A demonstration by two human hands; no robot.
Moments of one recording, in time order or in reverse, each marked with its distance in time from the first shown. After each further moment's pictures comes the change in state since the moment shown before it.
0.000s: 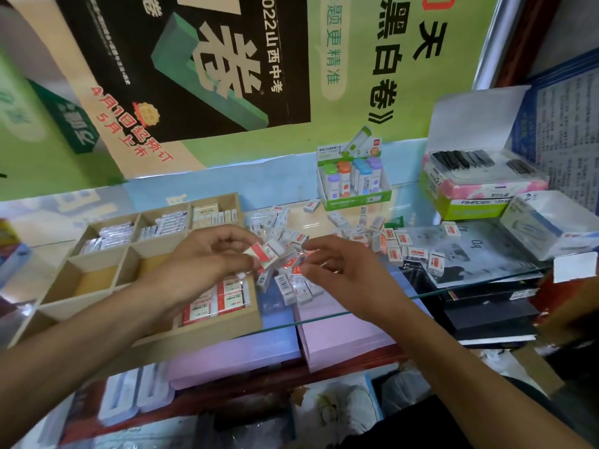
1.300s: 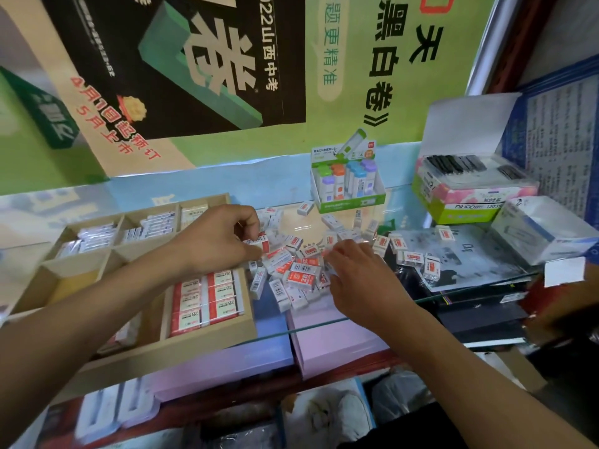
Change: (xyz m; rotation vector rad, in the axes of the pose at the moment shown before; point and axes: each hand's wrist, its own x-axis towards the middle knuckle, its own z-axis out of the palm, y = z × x) left_hand 0.063 -0.003 -0.004 0.615 -0.048 0.278; right_hand 0.016 0.035 -0.008 -1.028 0.019 -0.097
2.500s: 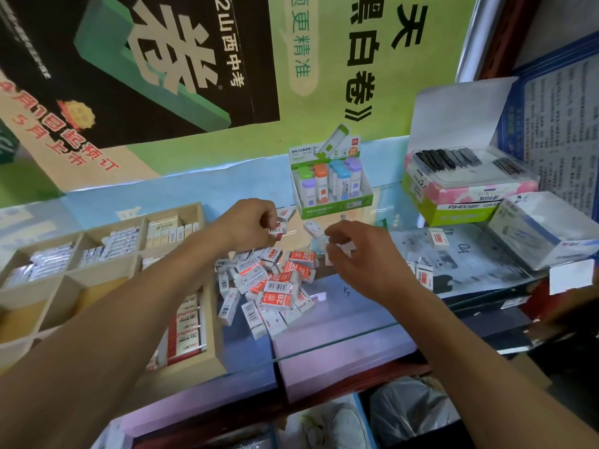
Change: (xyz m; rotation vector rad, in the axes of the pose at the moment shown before) left_hand 0.110 0.003 0.055 0.222 -0.128 -0.018; right_hand 0.040 0.057 -0.003 0.503 0.274 0.072
